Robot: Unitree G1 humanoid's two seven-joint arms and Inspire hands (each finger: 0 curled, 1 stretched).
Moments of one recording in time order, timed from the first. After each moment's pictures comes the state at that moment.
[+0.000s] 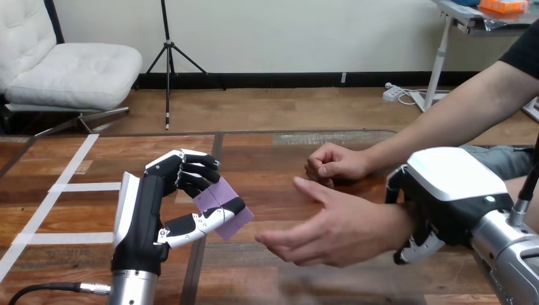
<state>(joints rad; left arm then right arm) -0.02 0.18 -0.02 0.46 0.29 -0.77 0.24 0.01 -0.63 0.11 -0.42 -0.92 0.14 0.51</state>
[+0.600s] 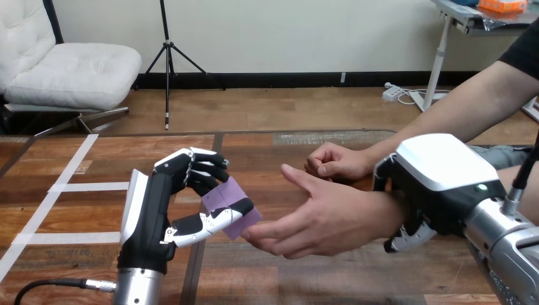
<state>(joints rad) -0.02 0.16 -0.03 0.43 0.29 -0.78 0.20 -0.03 -0.63 0.11 -0.42 -0.91 0.09 0.51</state>
